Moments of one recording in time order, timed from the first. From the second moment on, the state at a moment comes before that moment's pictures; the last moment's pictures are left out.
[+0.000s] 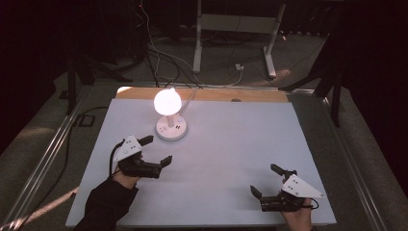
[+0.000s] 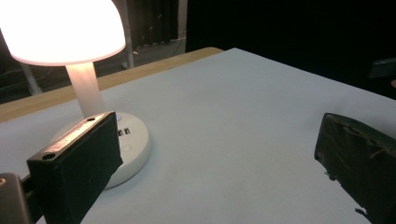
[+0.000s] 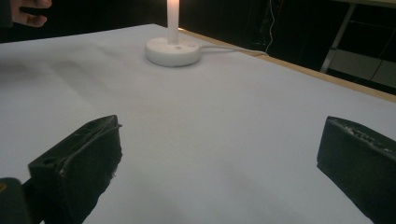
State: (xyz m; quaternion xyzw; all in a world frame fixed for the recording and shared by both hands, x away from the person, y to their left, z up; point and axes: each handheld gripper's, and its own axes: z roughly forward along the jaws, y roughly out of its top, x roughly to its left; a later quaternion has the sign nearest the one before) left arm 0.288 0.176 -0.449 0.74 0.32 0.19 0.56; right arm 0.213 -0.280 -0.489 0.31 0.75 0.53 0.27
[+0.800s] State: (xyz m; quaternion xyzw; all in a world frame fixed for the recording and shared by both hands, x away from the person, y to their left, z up) left arm 0.332 0.161 -0.461 0.72 0.36 0.21 0.56; right arm 0.214 -0.280 -0.491 0.31 0.75 0.53 0.26
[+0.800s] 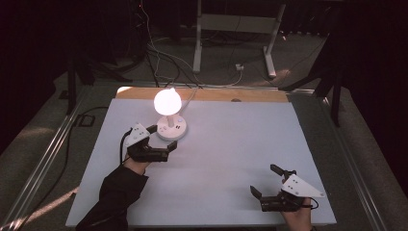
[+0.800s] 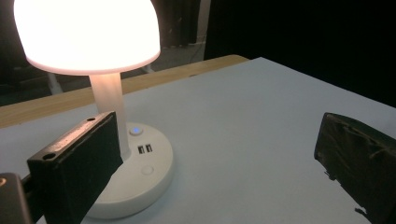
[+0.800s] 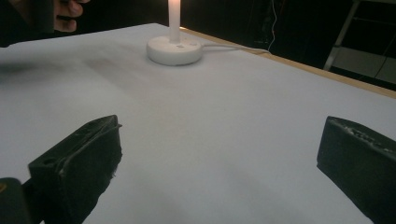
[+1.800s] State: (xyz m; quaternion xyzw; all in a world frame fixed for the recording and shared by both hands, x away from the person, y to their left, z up) left arm 0.377 0.155 -0.497 0.73 0.42 0.18 0.51; right arm 0.215 -0.281 -0.491 0.31 0.74 0.53 0.25
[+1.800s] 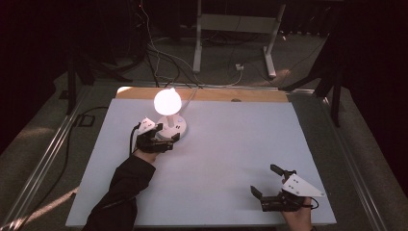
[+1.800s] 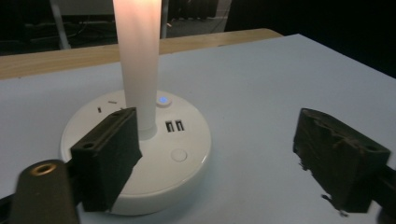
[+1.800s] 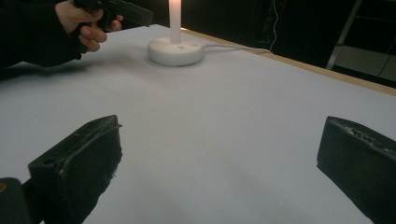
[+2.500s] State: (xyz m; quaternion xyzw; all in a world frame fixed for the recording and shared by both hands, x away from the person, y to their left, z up) left arm 0.392 0.148 -0.507 0.73 0.44 0.20 0.48; right arm 0.215 -0.281 -0.491 0.31 0.74 0.53 0.25
